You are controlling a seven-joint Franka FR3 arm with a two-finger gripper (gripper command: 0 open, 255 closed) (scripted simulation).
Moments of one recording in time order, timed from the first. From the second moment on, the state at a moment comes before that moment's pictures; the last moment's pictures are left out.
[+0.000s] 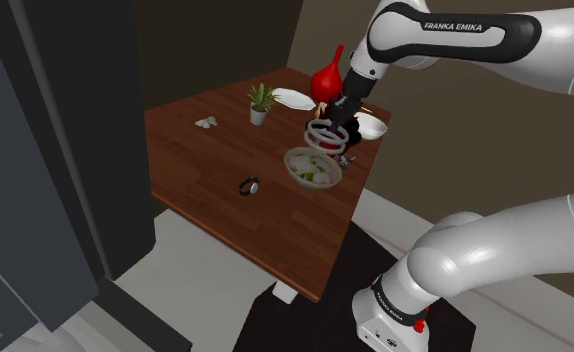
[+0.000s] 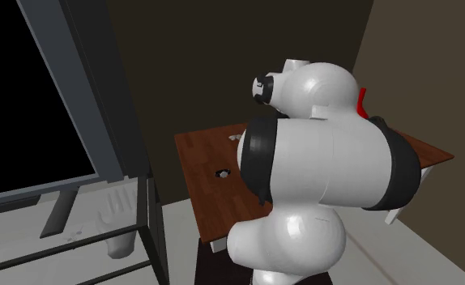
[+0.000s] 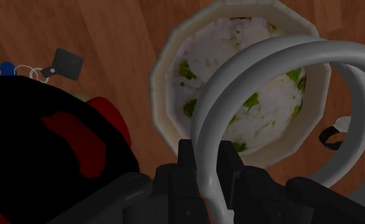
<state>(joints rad) -0.14 -0.48 -0.11 -2.32 0.00 1.88 -0.23</state>
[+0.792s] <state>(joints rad) -0.14 -0.45 -0.11 -2.45 0.00 2.03 -0.24</state>
